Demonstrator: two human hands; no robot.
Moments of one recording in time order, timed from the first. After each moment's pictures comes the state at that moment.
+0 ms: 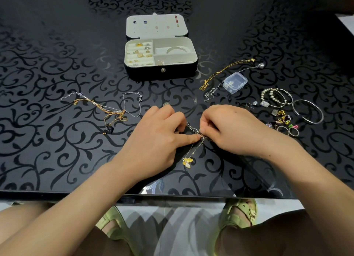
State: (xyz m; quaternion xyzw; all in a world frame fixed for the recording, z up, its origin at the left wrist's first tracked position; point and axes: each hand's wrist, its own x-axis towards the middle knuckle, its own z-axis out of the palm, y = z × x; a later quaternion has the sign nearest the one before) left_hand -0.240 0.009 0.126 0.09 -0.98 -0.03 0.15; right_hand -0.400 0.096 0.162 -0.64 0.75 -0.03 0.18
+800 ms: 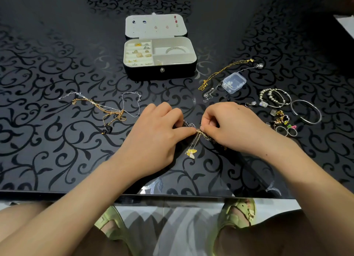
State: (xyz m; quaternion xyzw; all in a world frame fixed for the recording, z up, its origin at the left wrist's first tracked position) left_hand -0.241 0.007 0.123 0.11 -0.98 -0.02 0.15; right_hand -0.403 0.096 0.157 -0.60 0.78 -0.07 0.16
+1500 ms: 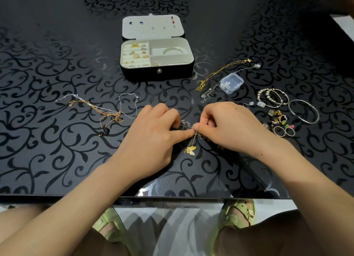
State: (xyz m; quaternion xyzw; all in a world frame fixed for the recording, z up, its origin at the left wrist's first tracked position) left_hand -0.241 0.005 0.119 0.12 -0.98 -0.02 0.17; right_hand -0.404 0.095 0.154 -0.59 0.79 -0.10 0.15
